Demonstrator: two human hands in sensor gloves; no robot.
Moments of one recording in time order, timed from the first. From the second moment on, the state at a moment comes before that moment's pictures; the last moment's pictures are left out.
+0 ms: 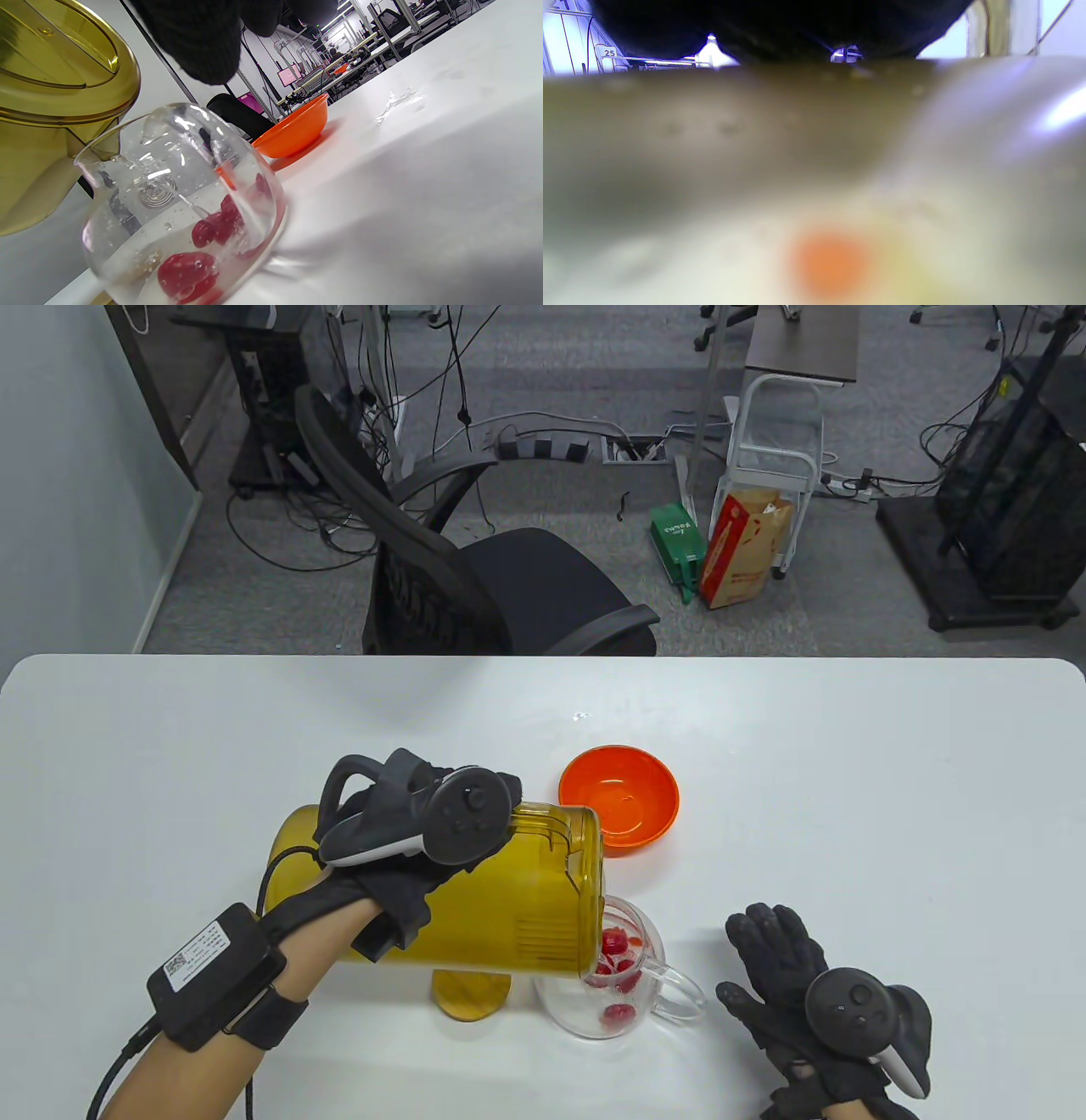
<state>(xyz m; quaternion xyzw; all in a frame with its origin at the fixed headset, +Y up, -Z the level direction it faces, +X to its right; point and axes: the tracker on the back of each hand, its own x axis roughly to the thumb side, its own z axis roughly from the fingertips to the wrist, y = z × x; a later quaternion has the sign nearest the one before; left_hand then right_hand) -0.122 -0.513 -0.311 0.01 -0.28 0.00 0.96 0.236 -0.734 -0.226 0.10 -0.02 0.94 0.32</state>
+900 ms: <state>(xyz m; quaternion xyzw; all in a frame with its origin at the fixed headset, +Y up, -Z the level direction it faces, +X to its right) -0.121 -0.511 -0.311 0.00 -0.28 0.00 0.96 0.236 -0.734 -0.226 0.10 -0.02 0.94 0.31</state>
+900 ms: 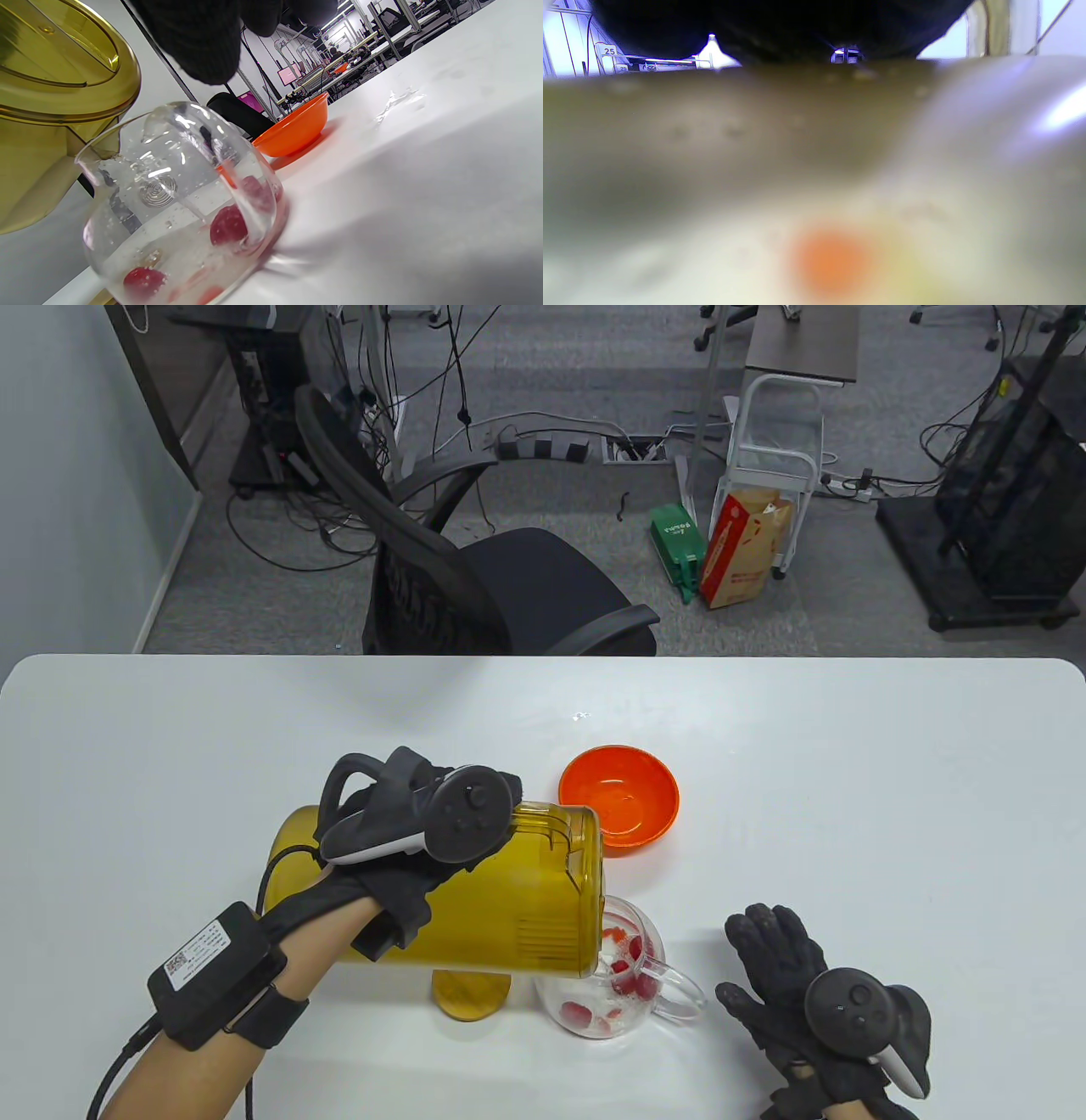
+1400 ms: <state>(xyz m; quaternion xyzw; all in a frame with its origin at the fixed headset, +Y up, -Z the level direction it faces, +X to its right) -0.120 -0.511 -0.311 0.00 -0.28 -0.01 0.96 0.236 -0.734 -0.225 0.10 -0.02 0.94 0.32</state>
